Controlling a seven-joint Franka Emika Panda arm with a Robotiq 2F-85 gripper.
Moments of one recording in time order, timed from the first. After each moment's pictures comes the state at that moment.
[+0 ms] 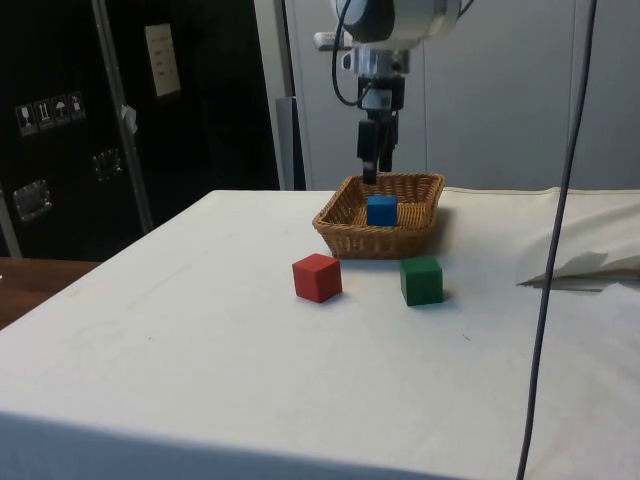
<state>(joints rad) 0.03 0.19 -0.47 -2.37 0.33 2.57 -0.66</state>
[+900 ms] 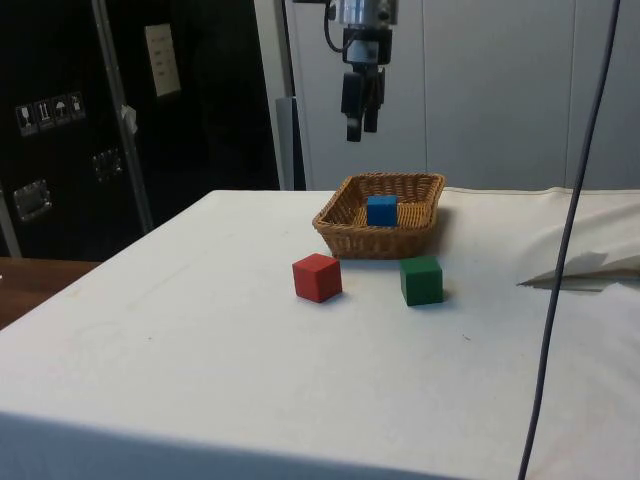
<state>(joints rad) 0.03 0.02 -0.44 -2.35 0.17 2.45 -0.51</state>
